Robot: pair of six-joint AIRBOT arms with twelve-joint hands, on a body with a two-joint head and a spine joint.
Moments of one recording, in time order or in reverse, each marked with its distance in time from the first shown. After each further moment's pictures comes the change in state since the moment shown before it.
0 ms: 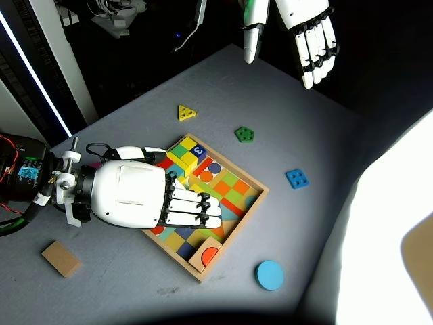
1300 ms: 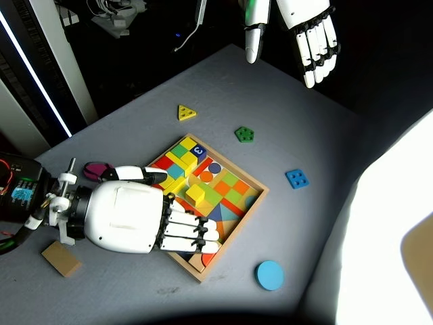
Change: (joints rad) left arm -0.002 0.000 0.001 0.008 0.000 0.000; right arm -0.022 0.003 0.089 0.001 -0.004 0.004
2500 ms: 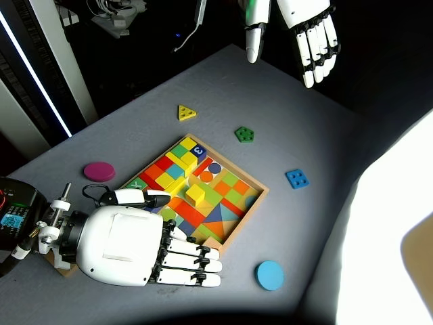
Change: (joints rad) left arm -0.004 0.000 0.000 0.000 0.000 0.000; right arm 0.006 -0.011 0.073 -0.007 0.011 0.008
